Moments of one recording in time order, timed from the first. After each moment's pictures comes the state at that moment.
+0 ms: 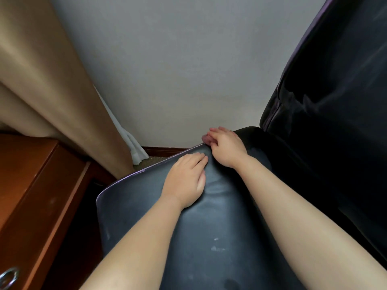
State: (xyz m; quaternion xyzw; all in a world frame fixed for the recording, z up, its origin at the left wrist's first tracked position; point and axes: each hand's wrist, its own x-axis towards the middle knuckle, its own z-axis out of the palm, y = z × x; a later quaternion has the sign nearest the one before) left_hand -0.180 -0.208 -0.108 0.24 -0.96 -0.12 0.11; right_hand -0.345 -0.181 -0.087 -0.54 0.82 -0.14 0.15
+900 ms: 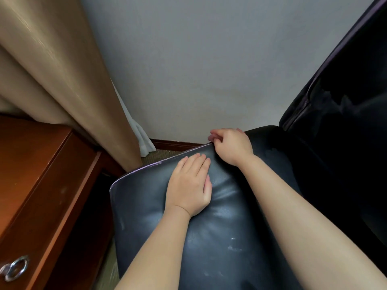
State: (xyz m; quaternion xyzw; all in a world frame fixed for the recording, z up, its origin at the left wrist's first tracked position) left_hand -0.151 -0.200 -0.122 0.29 -0.93 -0.09 0.19; right_hand -0.322 -0.206 -0.102 -0.52 0.82 -0.17 0.13
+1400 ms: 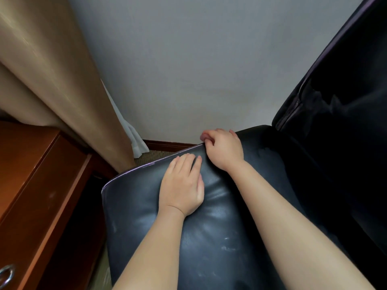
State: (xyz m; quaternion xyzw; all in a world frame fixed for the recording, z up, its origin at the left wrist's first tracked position) left_hand -0.154 -0.202 -0.124 0.30 -0.92 -0.06 0.22; right_hand -0.309 -0.201 -0.100 -0.50 0.84 -0.19 0.12
